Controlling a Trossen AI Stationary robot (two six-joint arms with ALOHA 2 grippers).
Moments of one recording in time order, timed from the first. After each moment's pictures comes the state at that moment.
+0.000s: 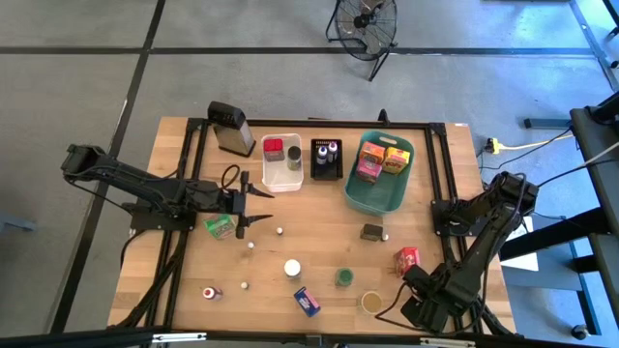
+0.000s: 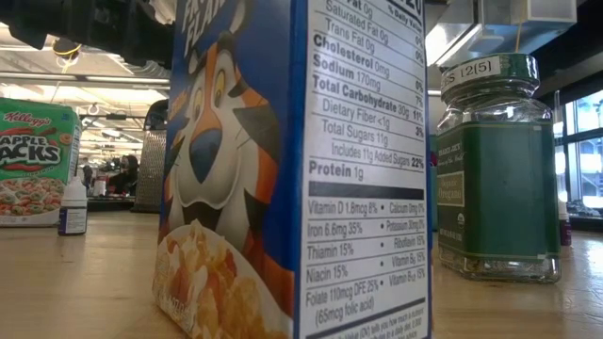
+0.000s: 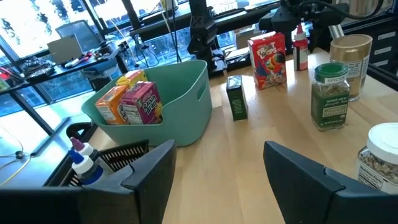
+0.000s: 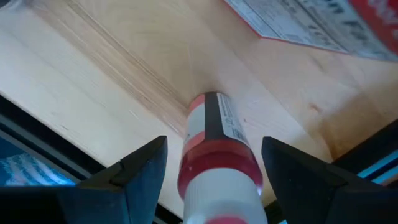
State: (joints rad) left arm -0.19 0.89 0.36 0.32 -0.26 0.21; right arm 1.06 1.67 1.07 -0.93 -0.05 1.85
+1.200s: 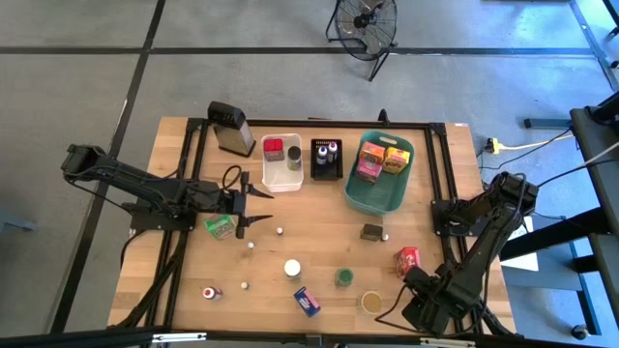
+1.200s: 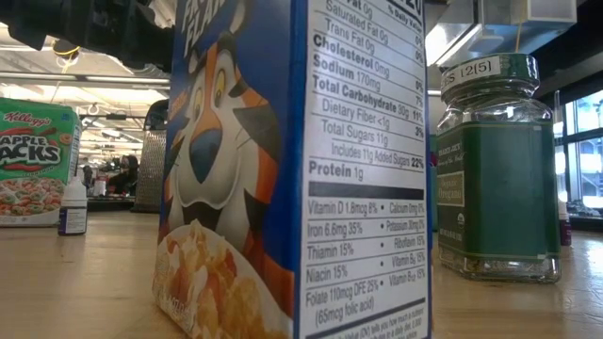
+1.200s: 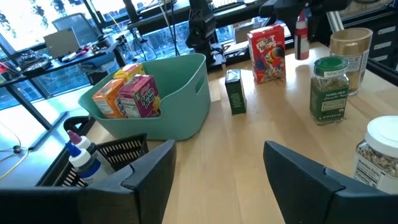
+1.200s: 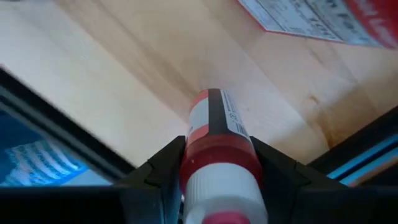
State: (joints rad) left arm -0.19 0.89 0.36 0.29 -0.26 0.20; right arm 1.06 1.67 1.13 -0.99 -0.07 1.83
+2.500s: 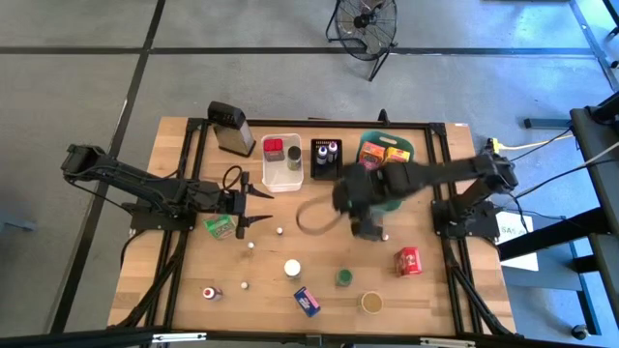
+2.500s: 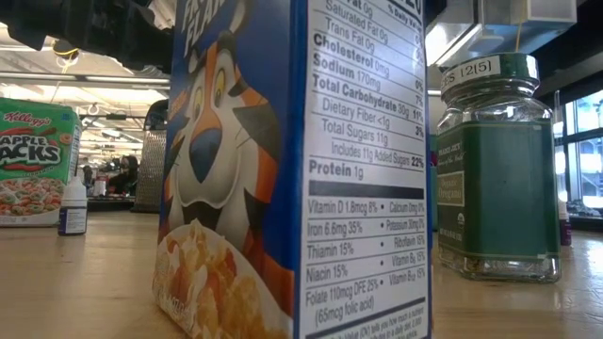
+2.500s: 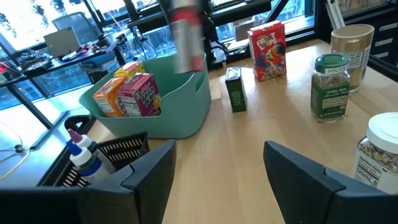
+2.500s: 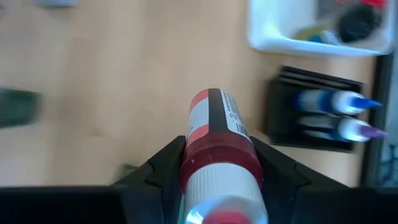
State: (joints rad) left arm -0.19 0.89 0.36 0.29 -0.26 0.21; right arm 0.14 1.67 1.62 -1.17 0.21 -0.09
